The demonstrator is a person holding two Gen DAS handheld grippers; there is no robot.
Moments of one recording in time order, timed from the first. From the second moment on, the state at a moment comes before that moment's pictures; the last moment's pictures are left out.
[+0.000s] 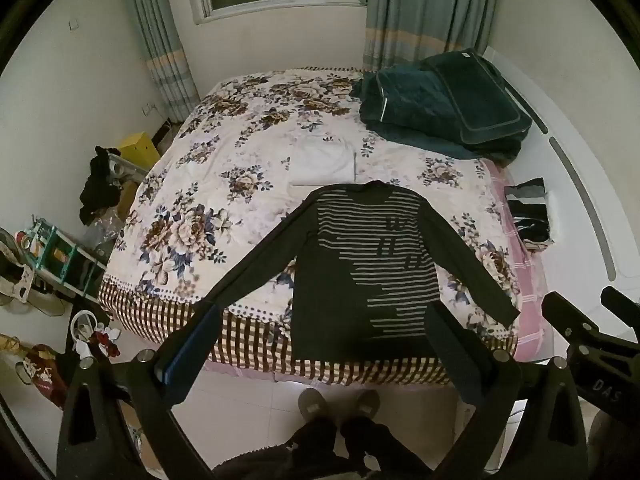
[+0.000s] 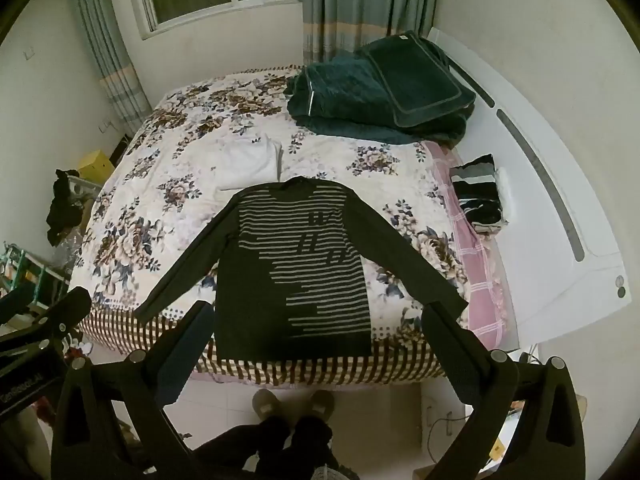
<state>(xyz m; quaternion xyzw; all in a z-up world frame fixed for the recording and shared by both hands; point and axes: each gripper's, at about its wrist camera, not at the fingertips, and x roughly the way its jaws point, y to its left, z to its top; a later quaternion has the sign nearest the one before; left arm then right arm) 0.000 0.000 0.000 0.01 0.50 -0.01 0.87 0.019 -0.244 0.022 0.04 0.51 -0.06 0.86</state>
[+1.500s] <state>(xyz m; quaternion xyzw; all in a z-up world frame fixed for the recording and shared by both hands) -0.003 0.003 0.009 0.00 0.49 -0.02 0.87 0.023 -0.238 0.035 0.03 0.50 -0.06 0.86</state>
